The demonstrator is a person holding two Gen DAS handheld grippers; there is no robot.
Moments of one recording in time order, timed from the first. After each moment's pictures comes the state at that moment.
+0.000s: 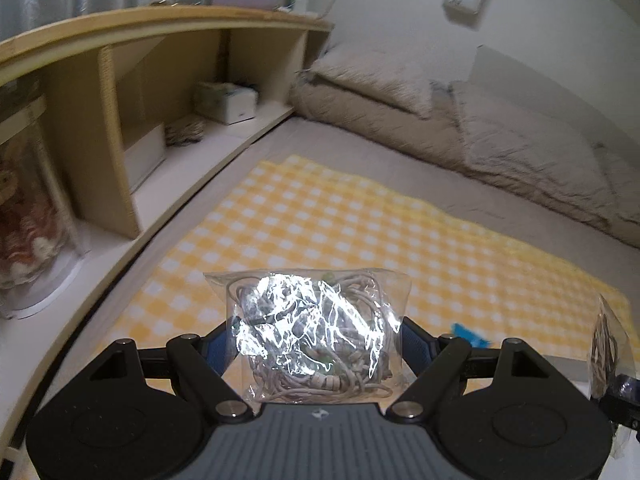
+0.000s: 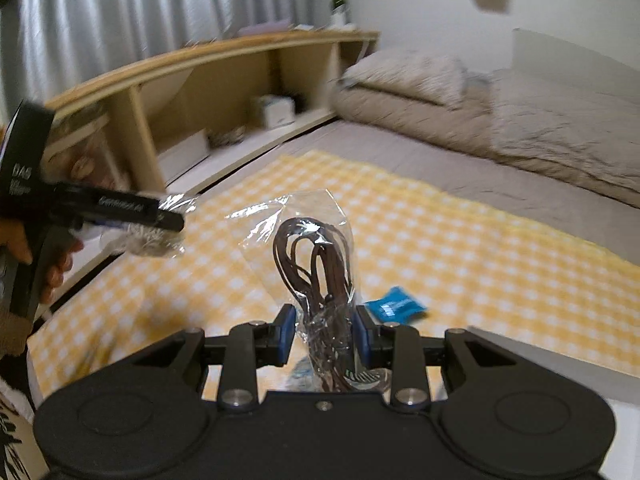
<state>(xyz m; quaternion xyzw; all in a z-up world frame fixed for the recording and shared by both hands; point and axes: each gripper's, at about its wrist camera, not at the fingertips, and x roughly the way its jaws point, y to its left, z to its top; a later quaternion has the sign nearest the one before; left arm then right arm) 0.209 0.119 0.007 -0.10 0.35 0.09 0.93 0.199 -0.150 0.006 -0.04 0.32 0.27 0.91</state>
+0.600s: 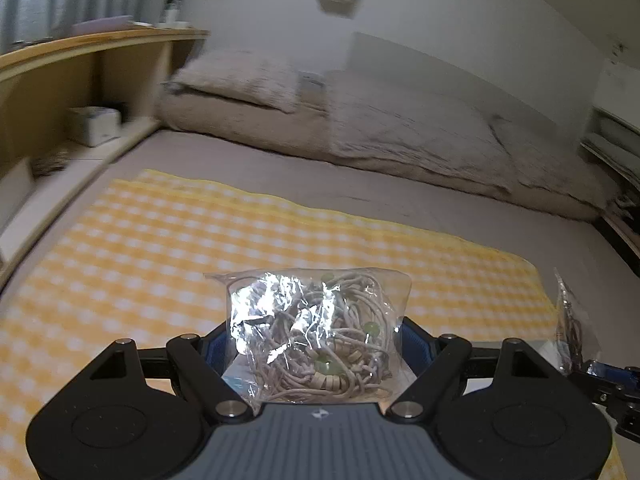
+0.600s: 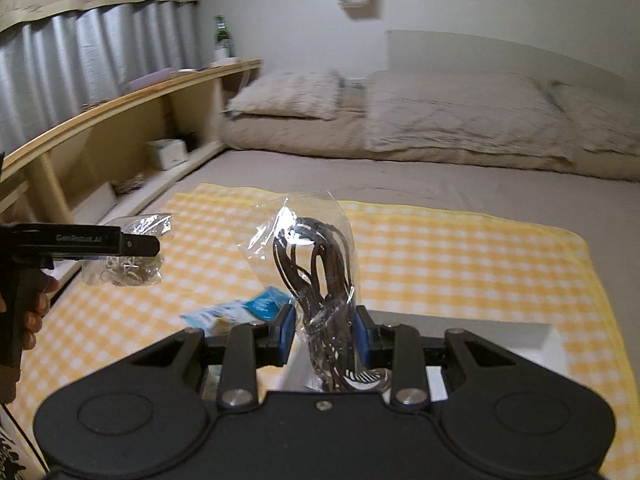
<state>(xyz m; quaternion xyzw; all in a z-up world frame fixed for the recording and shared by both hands) 0.231 -0.021 0.006 -0.07 0.34 -0.06 0.94 0.177 -0.269 0.022 0.01 0.32 0.13 0.94</state>
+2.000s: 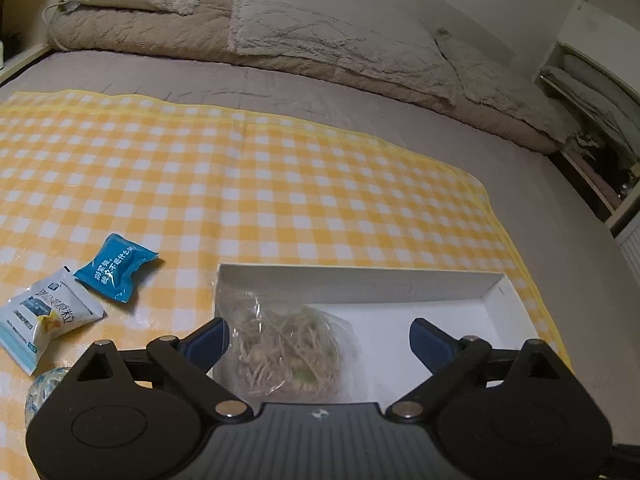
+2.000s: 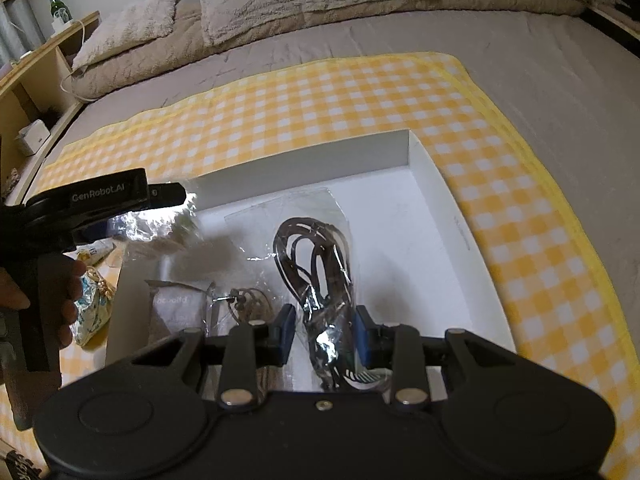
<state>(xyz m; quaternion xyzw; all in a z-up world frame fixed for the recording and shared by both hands) 0.292 -0.157 -0.098 -0.09 0.43 -0.15 0.89 0.166 -0.373 -0.066 0.11 0.48 -0.02 0.87</state>
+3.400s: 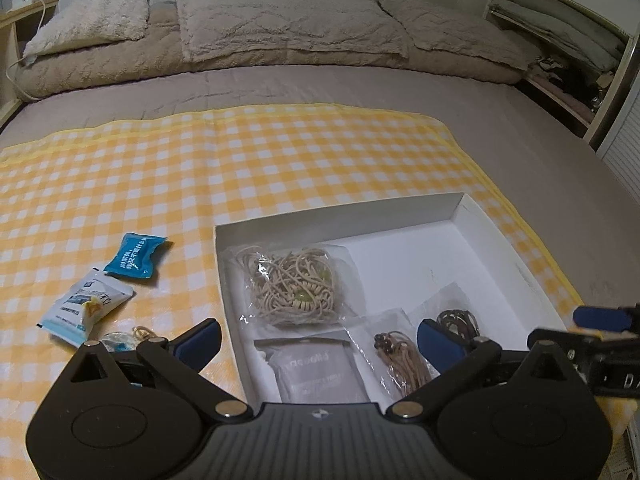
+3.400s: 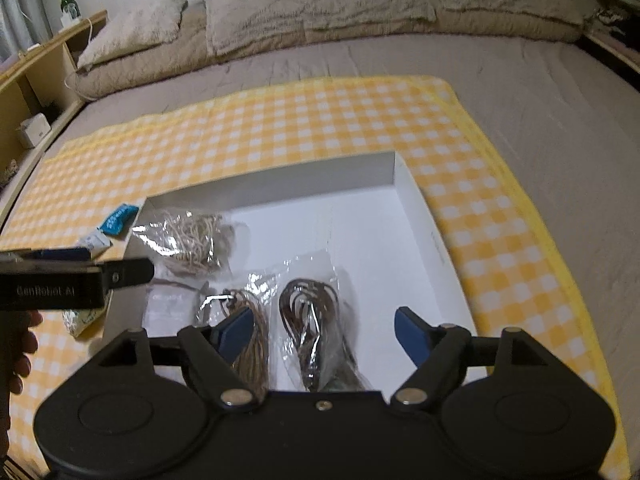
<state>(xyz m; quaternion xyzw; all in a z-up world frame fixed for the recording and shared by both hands) 0.224 -0.160 -0.066 0.02 0.44 -0.19 0.88 0.148 -0.376 -0.047 0.08 0.45 -0.03 0.89</state>
